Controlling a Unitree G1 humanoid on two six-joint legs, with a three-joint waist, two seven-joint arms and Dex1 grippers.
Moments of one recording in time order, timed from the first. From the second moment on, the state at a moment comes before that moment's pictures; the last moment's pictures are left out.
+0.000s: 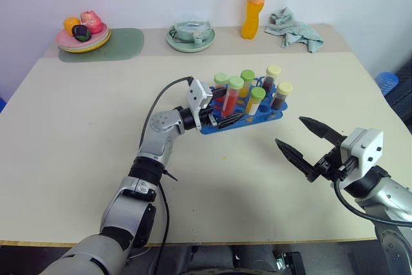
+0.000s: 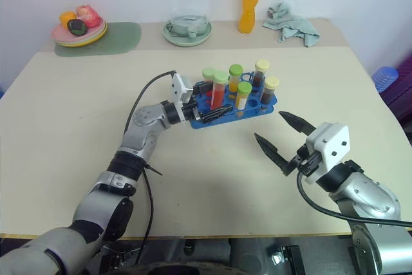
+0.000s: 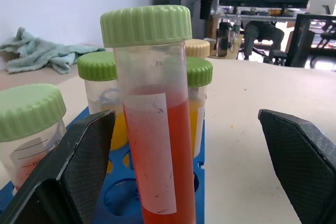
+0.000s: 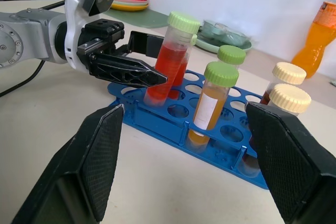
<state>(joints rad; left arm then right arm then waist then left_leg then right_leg) -0.72 0.10 -0.10 0.53 -0.23 -0.07 -0.93 0.25 -0.59 -0.34 -0.70 0.53 0.29 0.62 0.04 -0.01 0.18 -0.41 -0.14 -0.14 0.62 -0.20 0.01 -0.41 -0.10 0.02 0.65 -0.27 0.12</state>
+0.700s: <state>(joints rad) -0.72 0.10 -0.10 0.51 -0.25 -0.05 -0.95 0.26 -0.59 -0.34 -0.70 0.53 0.29 0.63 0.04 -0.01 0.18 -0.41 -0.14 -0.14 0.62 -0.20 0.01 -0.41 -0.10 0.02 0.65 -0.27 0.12</state>
